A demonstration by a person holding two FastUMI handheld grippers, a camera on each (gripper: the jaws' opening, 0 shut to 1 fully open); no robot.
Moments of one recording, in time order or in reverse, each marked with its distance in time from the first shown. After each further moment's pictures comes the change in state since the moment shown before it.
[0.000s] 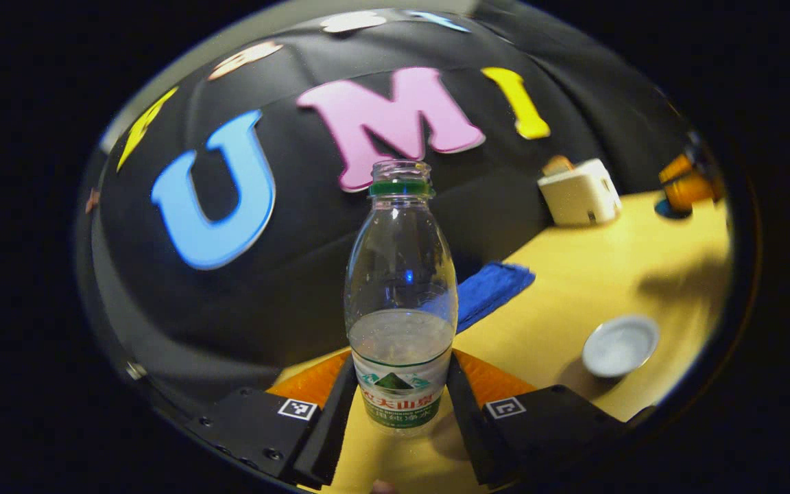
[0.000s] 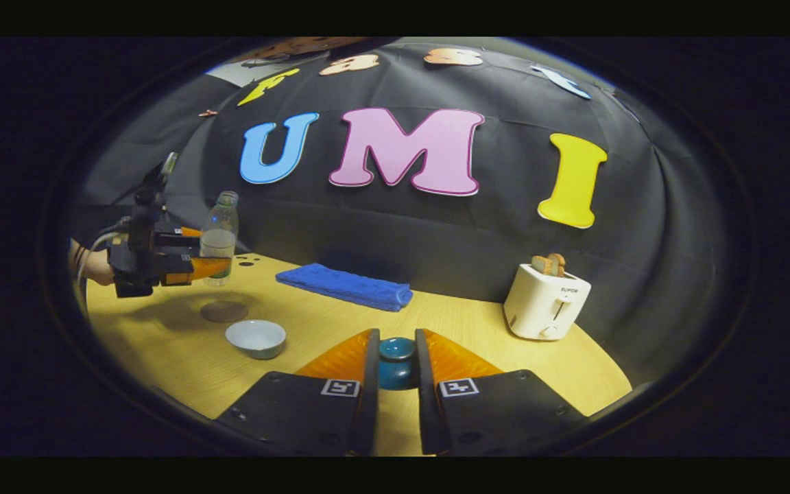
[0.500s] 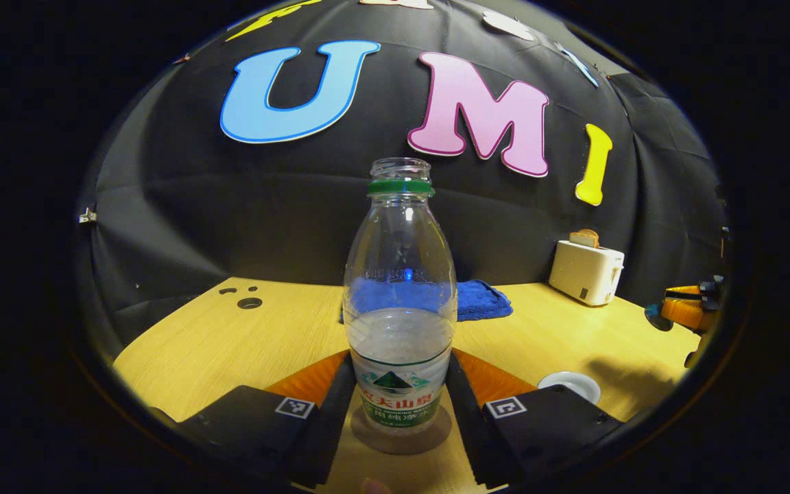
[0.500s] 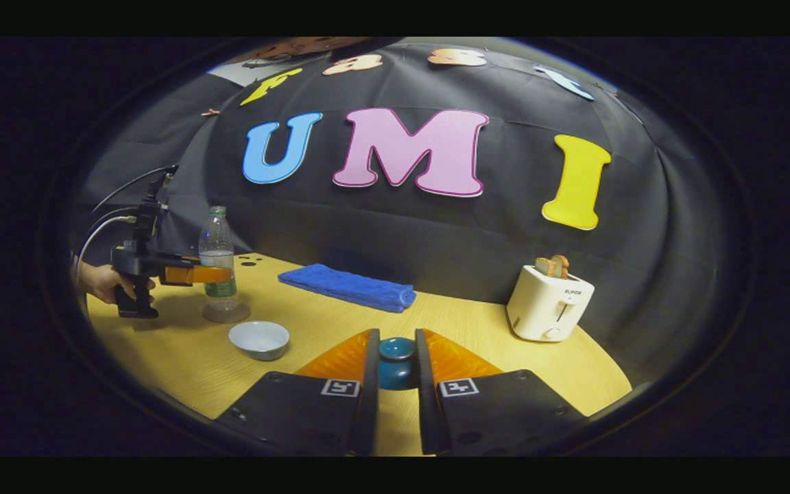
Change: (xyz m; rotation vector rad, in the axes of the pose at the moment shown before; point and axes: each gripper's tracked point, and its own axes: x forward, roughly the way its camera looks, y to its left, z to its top) left arm 0.000 -0.006 -0.033 -0.420 0.080 -0.053; right arm 0.001 0.003 0.001 -0.006 0.001 0.008
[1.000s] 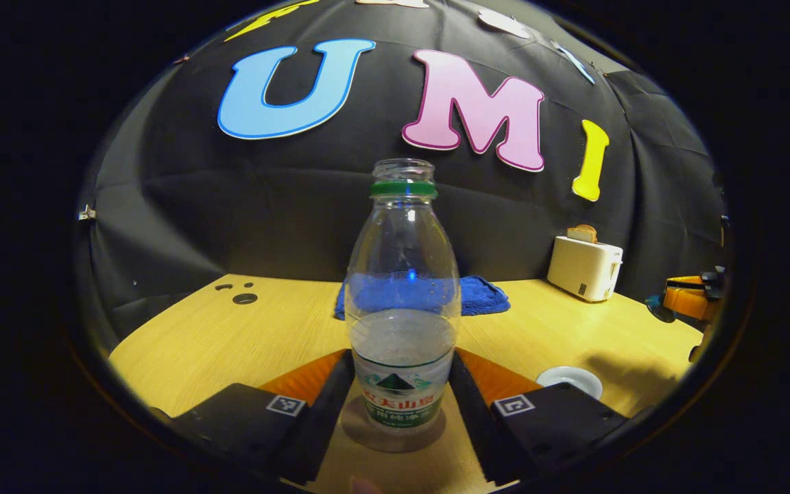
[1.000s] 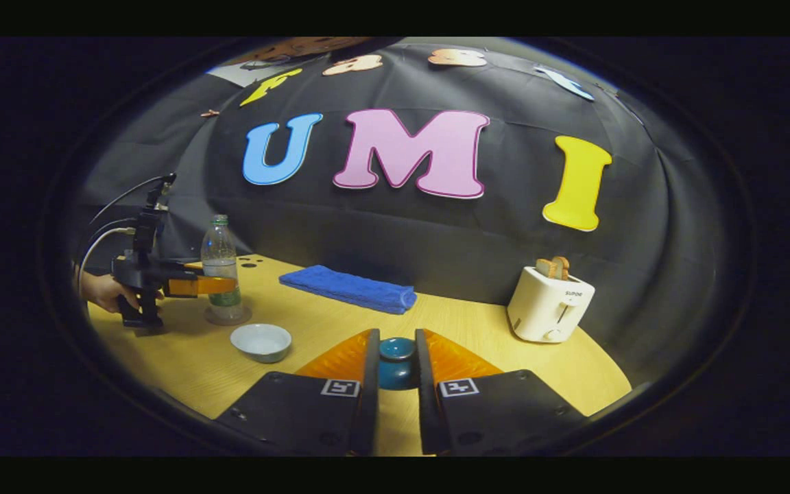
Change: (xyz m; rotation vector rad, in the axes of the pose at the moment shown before) left arm 0.005 -0.007 -0.009 0.001 0.000 -0.007; right arm 0.000 0.003 0.003 0.005 -0.001 0.000
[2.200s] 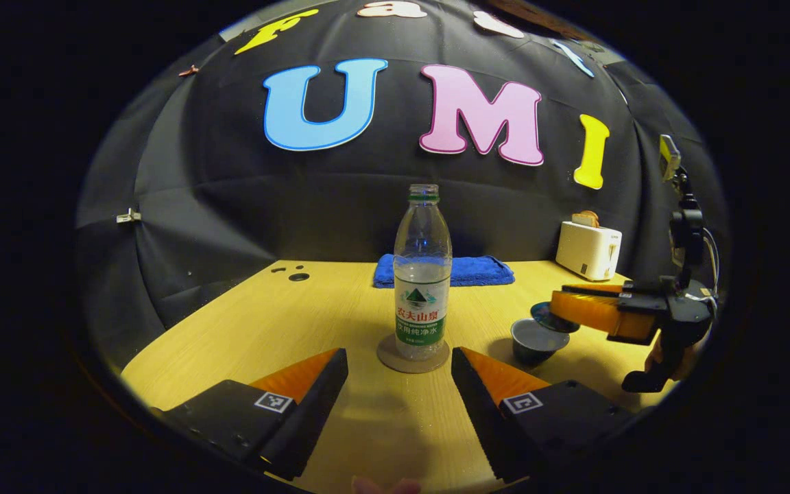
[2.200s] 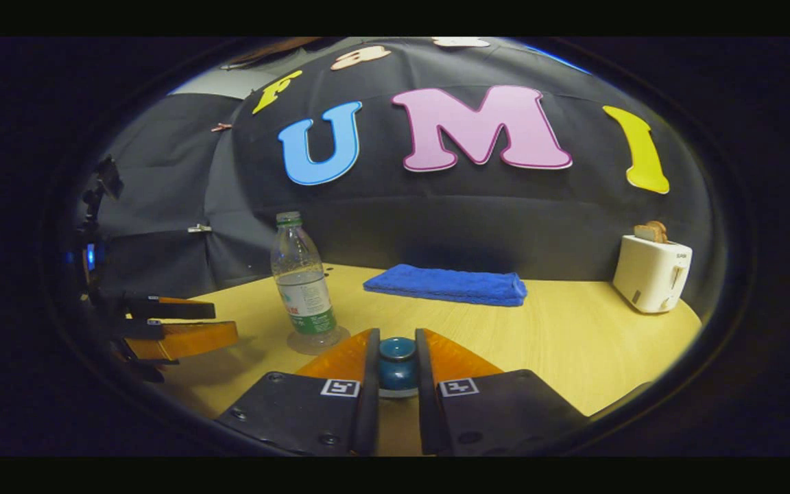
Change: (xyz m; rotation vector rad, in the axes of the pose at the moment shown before) left arm -0.131 -0.002 -0.021 0.037 0.059 0.135; right arm 0.057 0.162 -0.015 0.167 0.048 0.243
